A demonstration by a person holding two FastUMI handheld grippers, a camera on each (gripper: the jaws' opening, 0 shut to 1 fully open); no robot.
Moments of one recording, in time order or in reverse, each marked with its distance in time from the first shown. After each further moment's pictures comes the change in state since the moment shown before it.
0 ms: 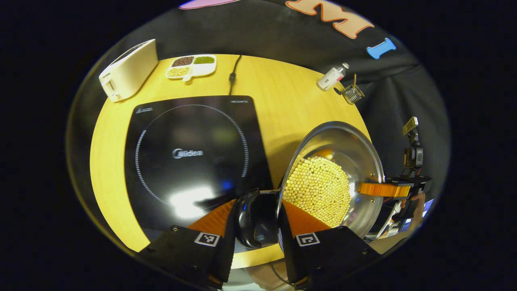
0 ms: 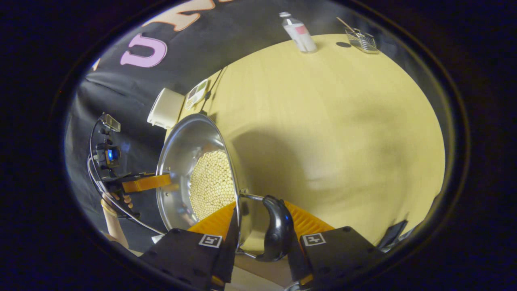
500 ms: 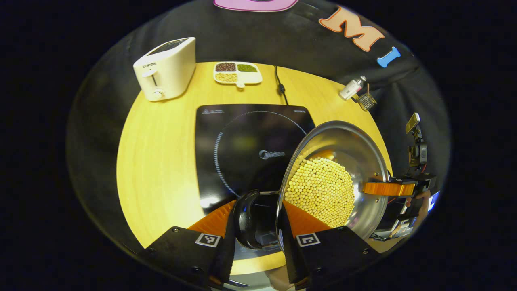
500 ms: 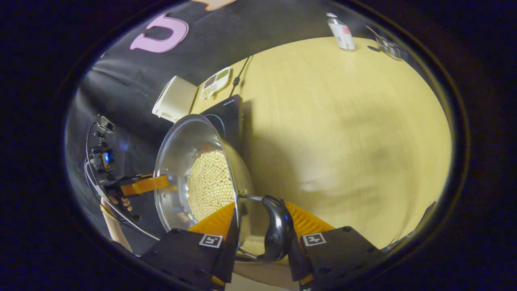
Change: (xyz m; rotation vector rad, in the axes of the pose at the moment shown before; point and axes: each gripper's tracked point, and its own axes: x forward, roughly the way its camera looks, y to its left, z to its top) left arm -0.040 0.129 0.009 0.028 -0.081 0.066; right arm 0.060 0.098 -0.008 -0.036 -0.014 0.005
